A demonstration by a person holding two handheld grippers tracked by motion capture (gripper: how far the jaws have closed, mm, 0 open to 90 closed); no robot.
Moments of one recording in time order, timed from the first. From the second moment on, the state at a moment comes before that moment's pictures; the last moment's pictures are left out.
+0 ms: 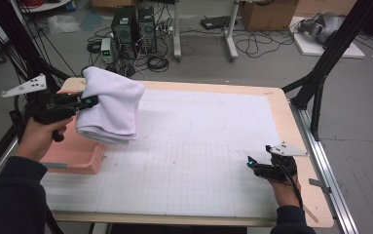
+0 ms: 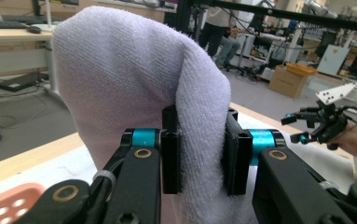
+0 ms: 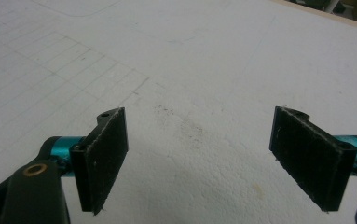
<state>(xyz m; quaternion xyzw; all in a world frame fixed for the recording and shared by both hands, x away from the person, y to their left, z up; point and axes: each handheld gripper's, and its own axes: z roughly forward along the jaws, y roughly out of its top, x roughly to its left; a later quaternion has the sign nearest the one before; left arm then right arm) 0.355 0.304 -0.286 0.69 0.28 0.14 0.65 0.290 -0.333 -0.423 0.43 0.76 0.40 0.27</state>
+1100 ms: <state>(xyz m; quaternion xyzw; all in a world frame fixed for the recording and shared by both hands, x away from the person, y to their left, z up) 0.335 0.408 -0.296 0.71 0.35 0.19 0.58 0.291 -0.326 -0.424 0.43 0.77 0.39 0.27</state>
